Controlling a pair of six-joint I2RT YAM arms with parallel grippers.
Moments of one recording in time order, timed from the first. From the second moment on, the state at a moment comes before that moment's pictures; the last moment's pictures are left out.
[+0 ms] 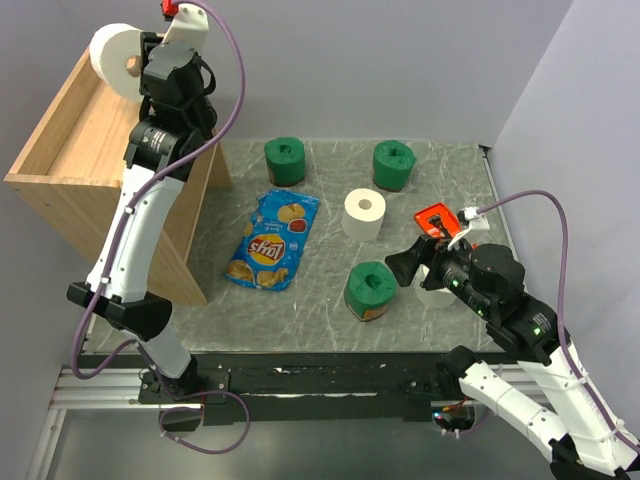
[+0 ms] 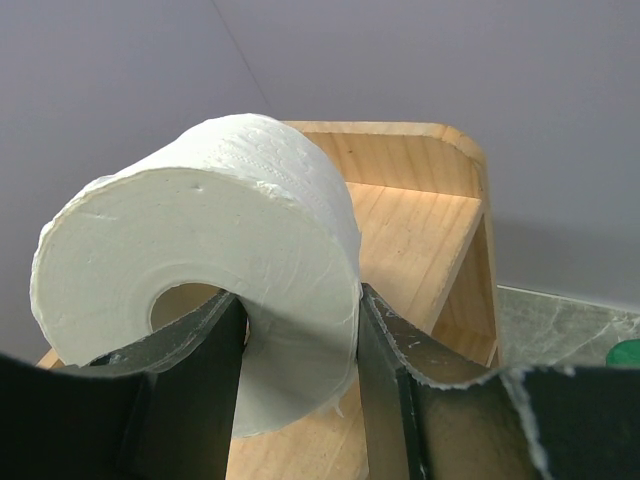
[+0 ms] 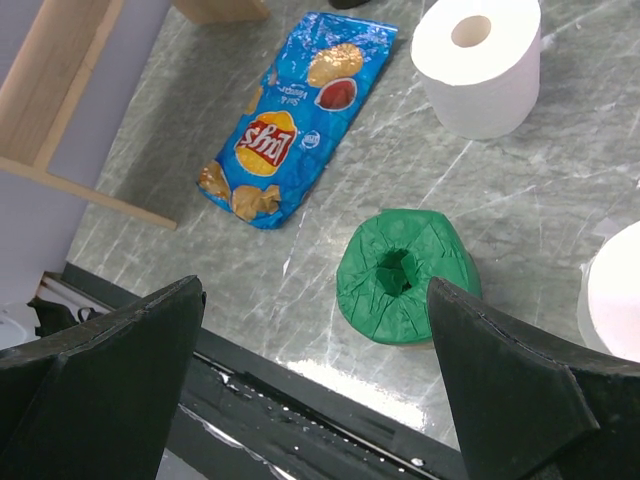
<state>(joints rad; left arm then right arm) -0.42 1.67 2.24 -0.46 -0.89 0.41 0.59 0.57 0.97 -0.72 0.07 0.54</state>
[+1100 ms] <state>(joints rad) -0.35 1.78 2.35 -0.34 -0.82 0.47 0.59 0.60 0.98 -0.72 0.07 0.49</state>
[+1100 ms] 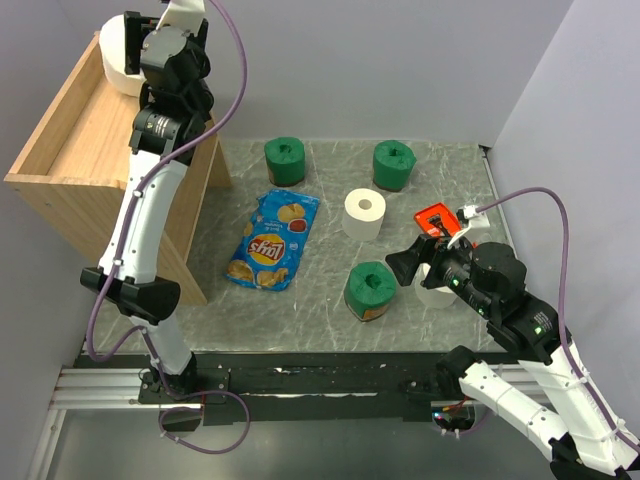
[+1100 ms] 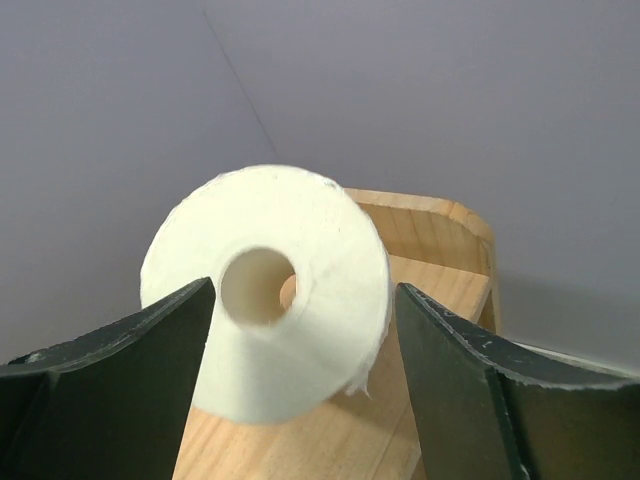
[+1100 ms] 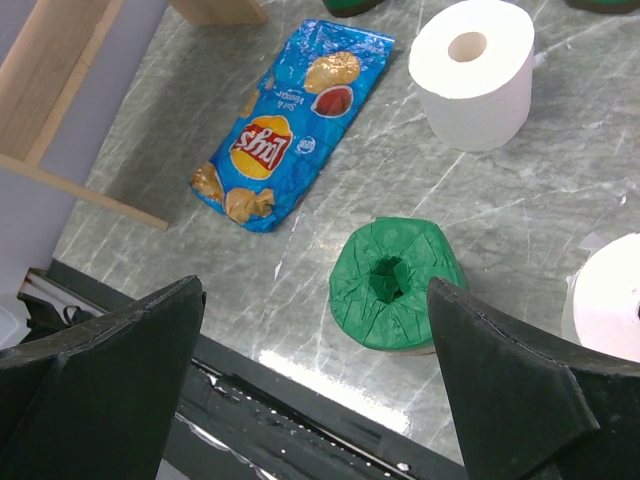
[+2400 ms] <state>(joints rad) -0.99 1.35 1.34 -0.45 -0.38 0.12 0.37 1.03 1.02 -0.91 0.39 0.61</state>
